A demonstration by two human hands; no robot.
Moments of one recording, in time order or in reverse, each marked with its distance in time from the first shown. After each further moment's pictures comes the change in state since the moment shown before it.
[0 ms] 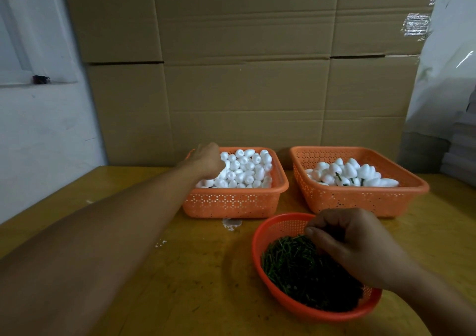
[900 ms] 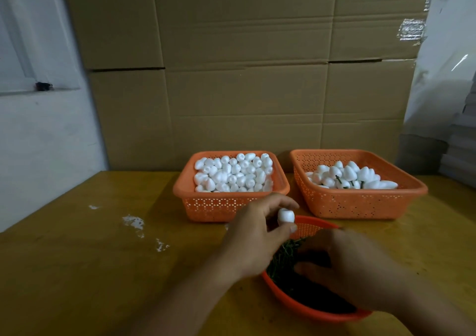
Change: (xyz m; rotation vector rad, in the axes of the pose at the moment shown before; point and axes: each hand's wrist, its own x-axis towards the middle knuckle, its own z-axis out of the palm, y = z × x) left_hand -0.189 0.062 0.016 -0.899 -0.126 0.452; right_hand -0.002 -0.027 0.006 -0.417 -0.332 0.125
